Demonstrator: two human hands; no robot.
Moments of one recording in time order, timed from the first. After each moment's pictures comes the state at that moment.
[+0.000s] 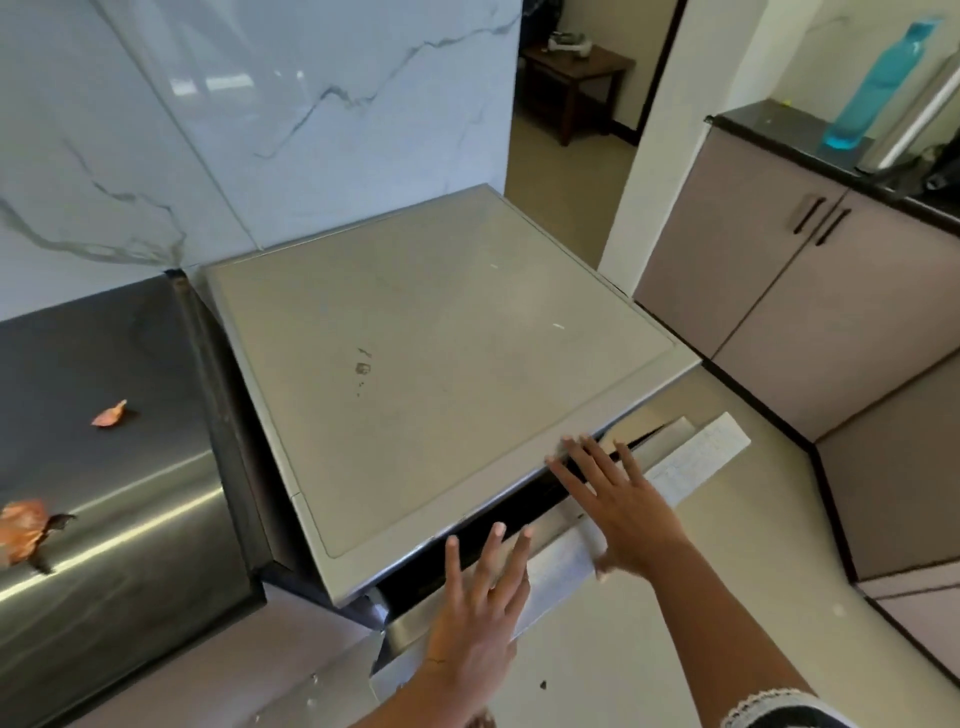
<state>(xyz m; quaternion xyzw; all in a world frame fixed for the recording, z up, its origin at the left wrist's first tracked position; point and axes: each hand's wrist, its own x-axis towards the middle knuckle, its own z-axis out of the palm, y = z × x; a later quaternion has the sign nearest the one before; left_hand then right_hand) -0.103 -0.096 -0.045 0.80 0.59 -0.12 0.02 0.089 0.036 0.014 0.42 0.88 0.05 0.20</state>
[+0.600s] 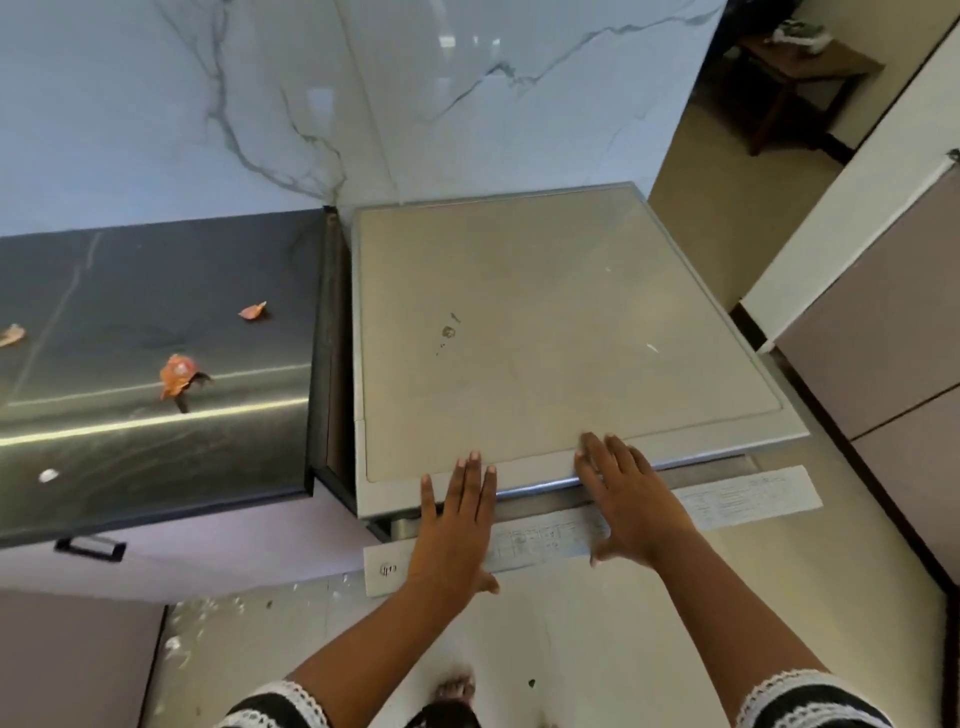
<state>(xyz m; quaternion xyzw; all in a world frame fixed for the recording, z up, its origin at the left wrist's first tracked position) -0.107 -0.065 -0.003 0.61 0.78 -0.10 0.13 0.070 0.093 0.023 0.27 0.94 0.02 0.21</state>
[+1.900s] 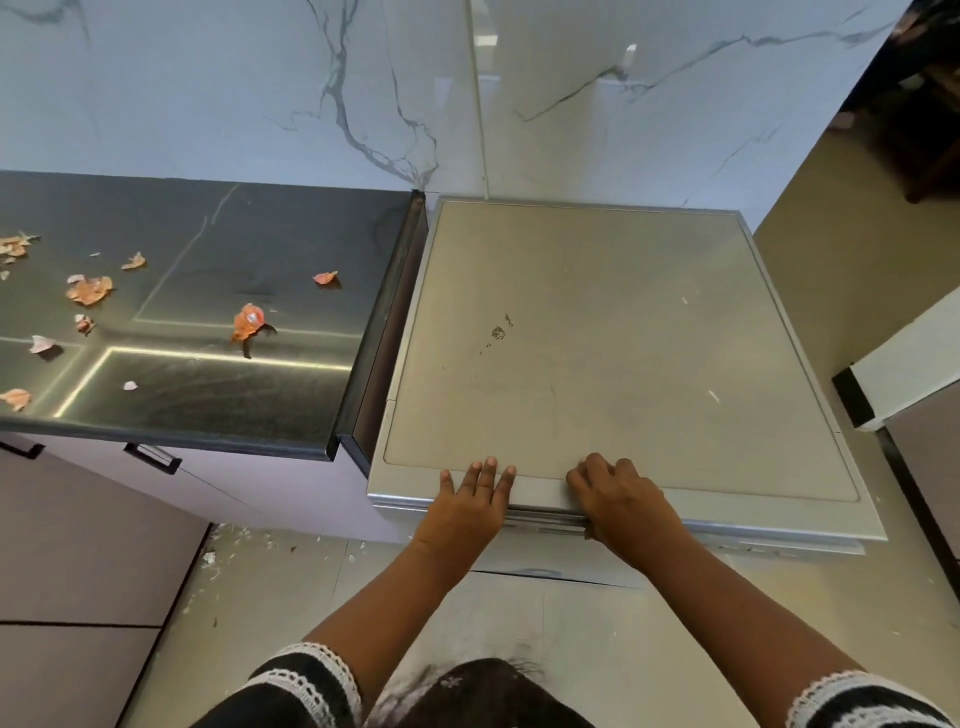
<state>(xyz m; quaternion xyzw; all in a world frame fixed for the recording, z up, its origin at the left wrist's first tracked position) -0.110 -0.035 -0.003 0.58 0.80 -0.14 0.03 0.035 0.134 0.003 0.17 0.97 0.07 0.13</state>
